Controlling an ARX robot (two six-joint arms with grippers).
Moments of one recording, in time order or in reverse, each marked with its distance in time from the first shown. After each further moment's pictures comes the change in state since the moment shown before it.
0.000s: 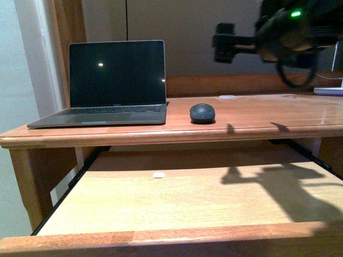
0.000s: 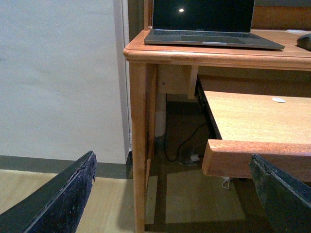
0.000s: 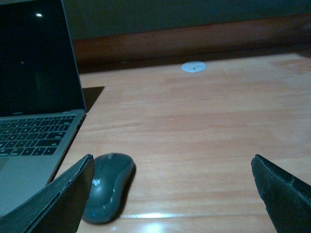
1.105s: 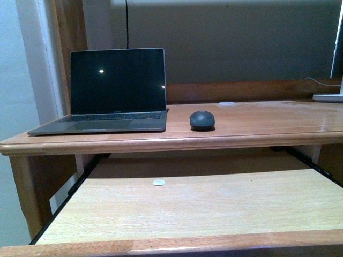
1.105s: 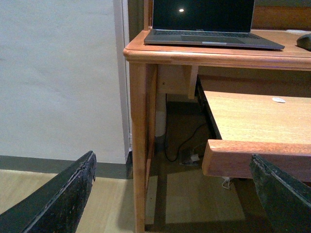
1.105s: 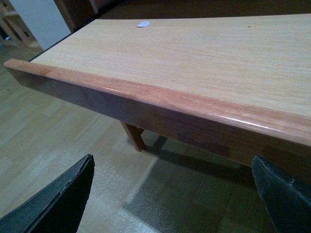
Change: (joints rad) left arm 0.000 0.000 0.000 0.000 0.000 0.000; right arm -0.327 -0.547 -1.238 0.450 -0.887 -0.132
